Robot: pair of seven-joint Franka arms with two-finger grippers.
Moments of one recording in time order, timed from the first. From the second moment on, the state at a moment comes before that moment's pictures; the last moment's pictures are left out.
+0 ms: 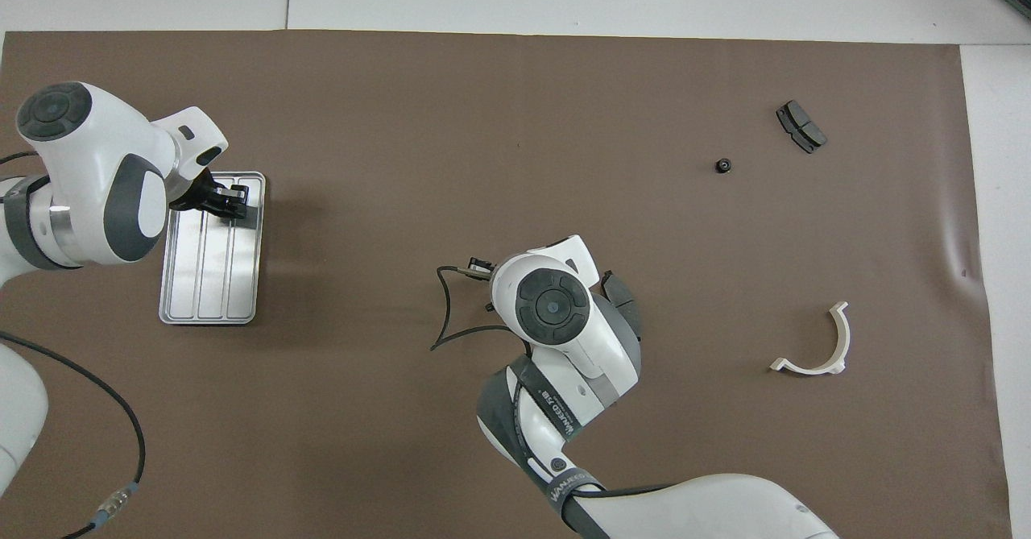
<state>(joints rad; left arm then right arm) -0.05 0.43 0.04 -1.81 -0.02 2.20 0.13 0.74 0.41 -0.10 -1.94 0.03 2.57 0.96</state>
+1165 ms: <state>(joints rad) -0.58 0.43 0.02 -1.68 -0.11 2.21 -0.52 0.30 0.24 -0.13 -1.89 0.02 2.36 0.38</state>
